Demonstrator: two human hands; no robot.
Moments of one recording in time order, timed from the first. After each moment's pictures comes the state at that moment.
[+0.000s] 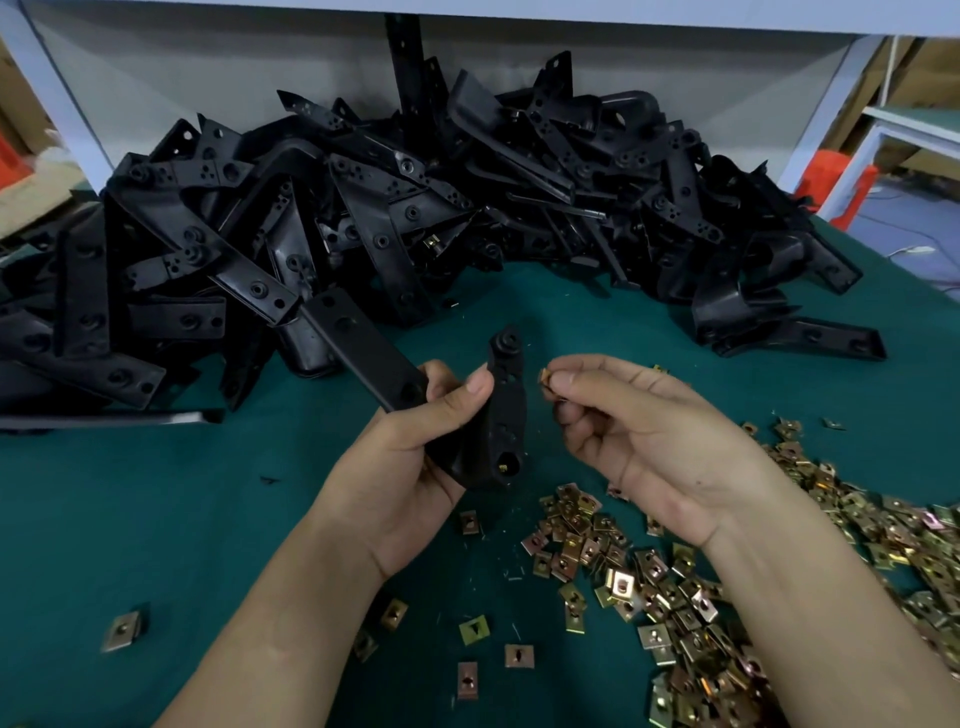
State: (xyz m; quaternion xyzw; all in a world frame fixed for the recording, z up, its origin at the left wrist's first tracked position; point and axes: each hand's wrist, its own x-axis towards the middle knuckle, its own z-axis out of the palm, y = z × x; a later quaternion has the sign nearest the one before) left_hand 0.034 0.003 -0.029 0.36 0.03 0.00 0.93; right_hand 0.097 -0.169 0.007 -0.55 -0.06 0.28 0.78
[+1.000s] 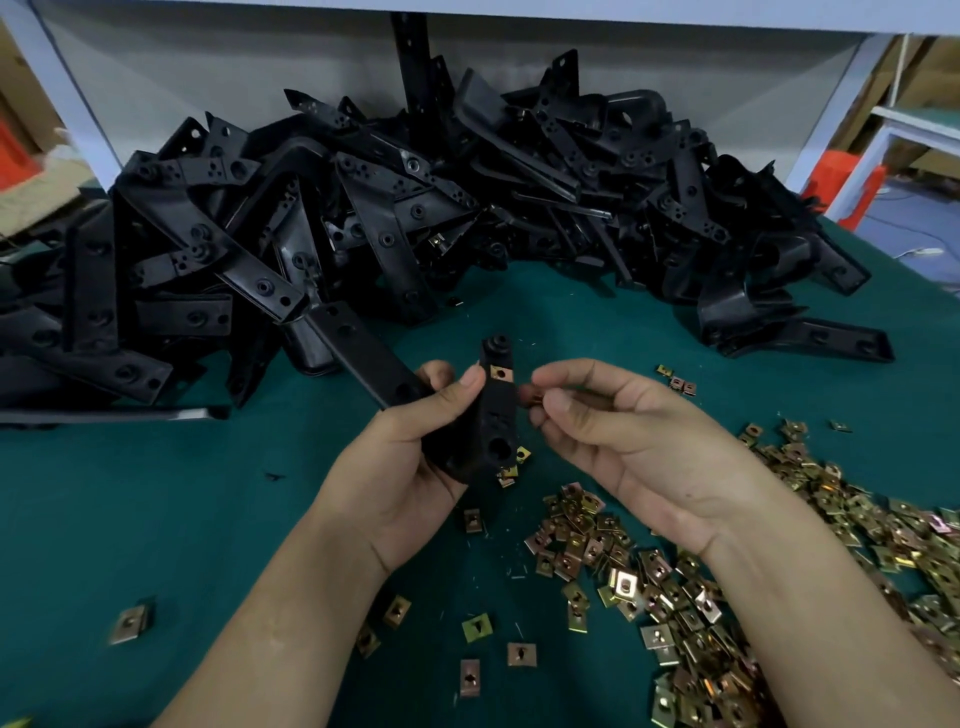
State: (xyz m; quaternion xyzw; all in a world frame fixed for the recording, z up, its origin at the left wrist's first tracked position) left_hand 0.036 0.002 -0.026 0.33 0.09 0.00 0.94; right_hand 0.094 -0.169 0.003 -0.54 -0.08 0.31 0.78
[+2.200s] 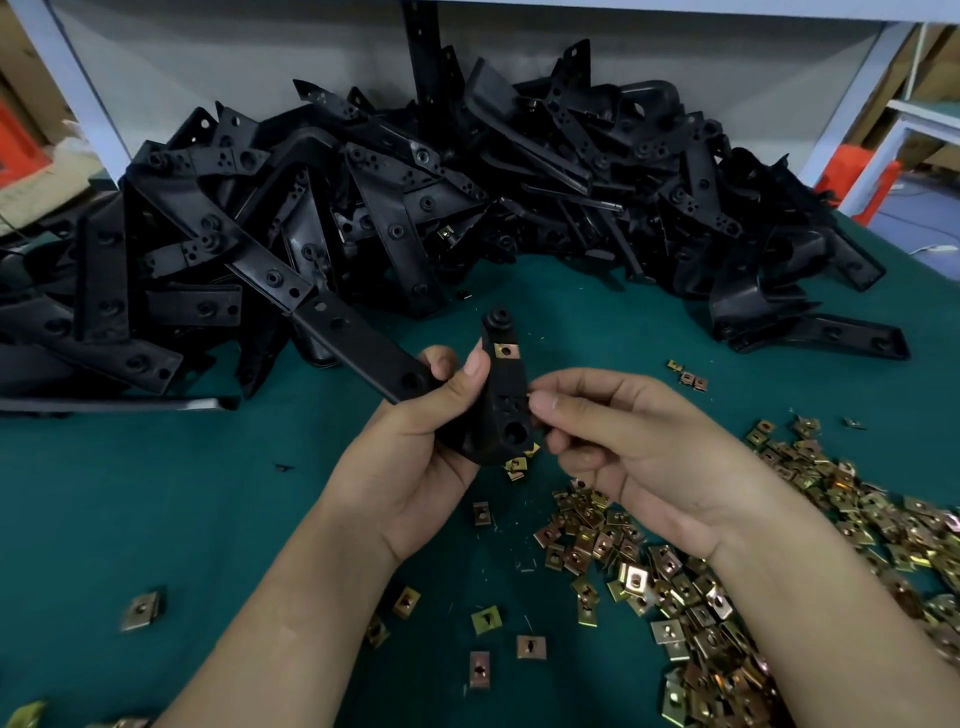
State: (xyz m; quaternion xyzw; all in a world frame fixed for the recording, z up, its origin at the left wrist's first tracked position) left_hand 0.039 0.006 -0.036 0.35 0.03 0.03 0.94; right_hand 0.089 -0.164 0.003 -0.58 -0.10 0.34 0.74
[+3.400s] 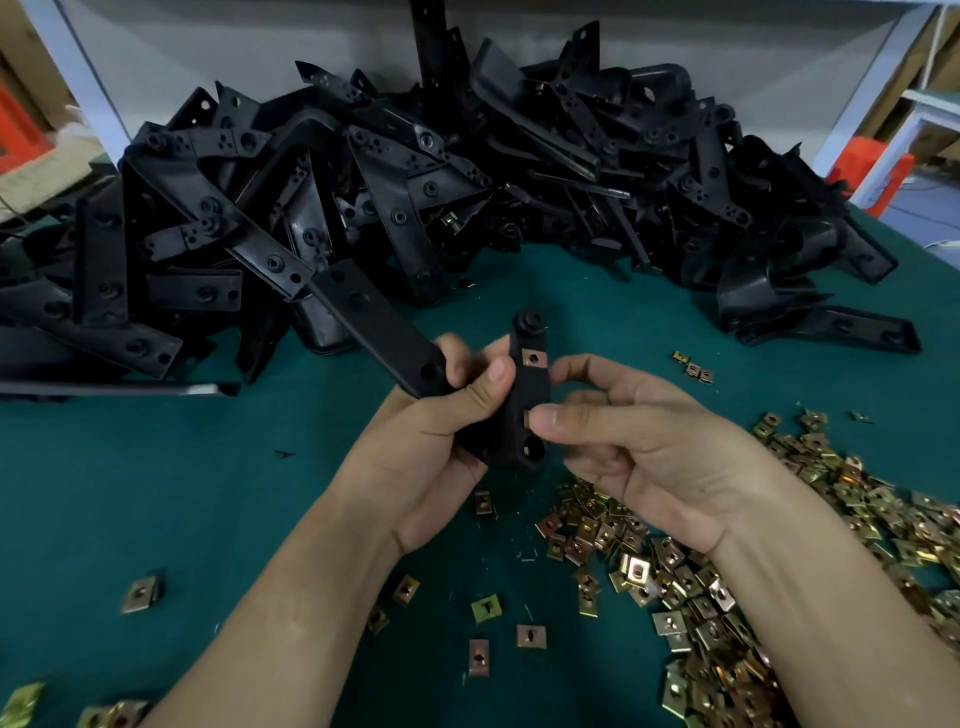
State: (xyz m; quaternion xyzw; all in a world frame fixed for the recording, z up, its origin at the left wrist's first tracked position) left_hand 0.033 -0.001 -0.032 0.41 -0.01 0.02 0.91; right_hand 0.090 -0.165 0.000 -0.56 -0.10 0.36 0.74
